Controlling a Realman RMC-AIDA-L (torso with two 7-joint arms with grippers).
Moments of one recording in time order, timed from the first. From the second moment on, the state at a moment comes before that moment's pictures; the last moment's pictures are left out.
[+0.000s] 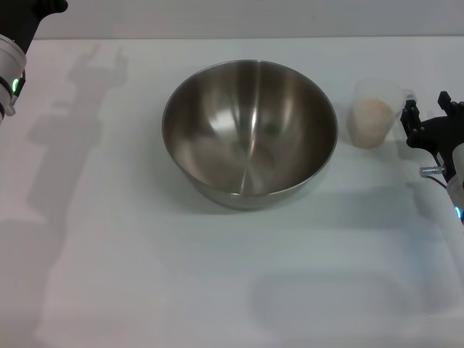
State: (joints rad) left arm -0.51 -2.06 -1.50 -0.55 2.89 0.73 -0.13; right arm 0.46 2.08 0.30 0.30 -1.52 -1.03 -0.18
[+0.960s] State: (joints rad) left arm -0.50 -2.06 -1.50 -0.57 2.89 0.74 -0.14; right arm 0.48 2.08 0.30 0.28 -1.54 -1.00 -0.17
